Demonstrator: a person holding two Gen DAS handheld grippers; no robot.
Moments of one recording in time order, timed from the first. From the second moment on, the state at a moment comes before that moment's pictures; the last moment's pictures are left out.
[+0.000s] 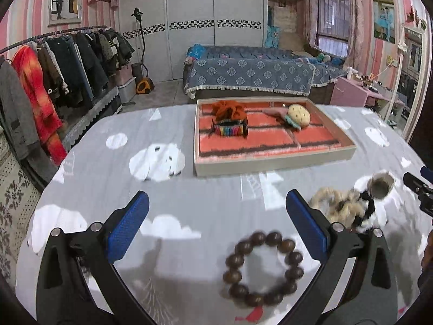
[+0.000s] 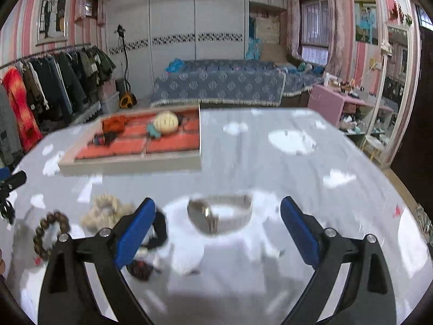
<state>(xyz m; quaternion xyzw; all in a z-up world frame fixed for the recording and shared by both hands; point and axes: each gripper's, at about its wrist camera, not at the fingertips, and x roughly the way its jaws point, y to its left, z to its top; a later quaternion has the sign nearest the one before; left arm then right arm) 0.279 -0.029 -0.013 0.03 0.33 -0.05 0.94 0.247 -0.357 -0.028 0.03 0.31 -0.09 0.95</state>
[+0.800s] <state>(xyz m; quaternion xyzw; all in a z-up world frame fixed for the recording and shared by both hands) 0.260 -0.021 -0.064 0.03 0.37 -0.06 0.93 0.229 -0.313 -0.066 0.00 0.36 -0.06 0.93</state>
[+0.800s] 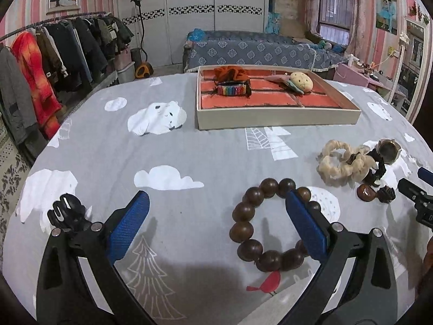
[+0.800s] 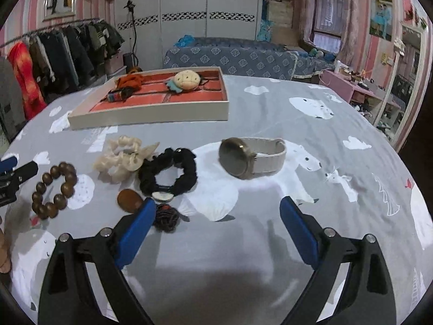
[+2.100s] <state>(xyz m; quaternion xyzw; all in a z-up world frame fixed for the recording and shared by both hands) 0.274 -0.032 -0.094 0.05 0.44 -0.08 0.89 0.247 -0.291 -0.086 0.01 0.43 -0.02 0.90</state>
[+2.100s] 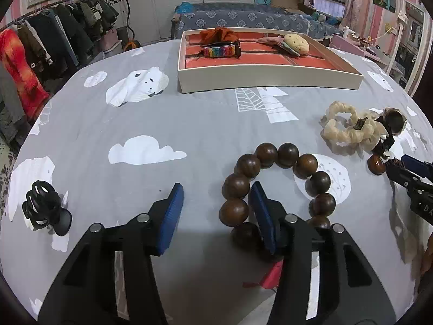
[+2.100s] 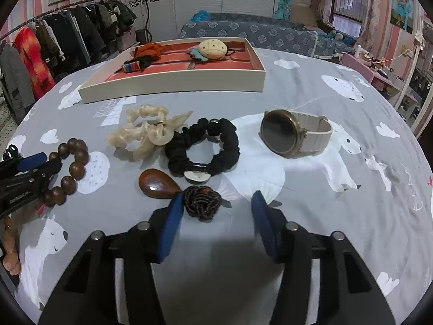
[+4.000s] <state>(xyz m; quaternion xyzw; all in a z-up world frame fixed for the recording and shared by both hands) 0.286 -0.044 -0.001 0.02 0.33 -0.12 0.94 0.282 -0.291 0.016 0.00 0.31 0.02 0.95</state>
